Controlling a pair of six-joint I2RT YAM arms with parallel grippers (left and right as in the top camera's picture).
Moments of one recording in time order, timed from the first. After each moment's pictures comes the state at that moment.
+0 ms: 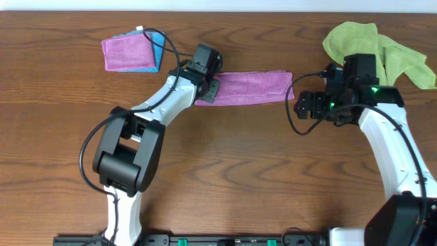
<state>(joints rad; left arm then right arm) -0.43 2.11 1.47 -0.48 -0.06 -0.03 -0.04 1.56 1.20 -0.86 -0.22 0.06</state>
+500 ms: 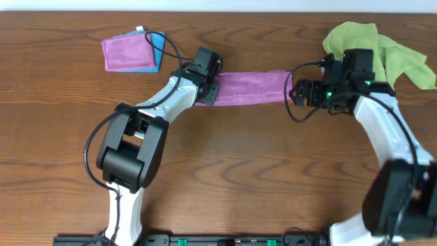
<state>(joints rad) -0.43 2.14 1.47 -0.48 -0.06 -0.04 -0.08 1.74 1.20 -0.59 -0.39 0.09</state>
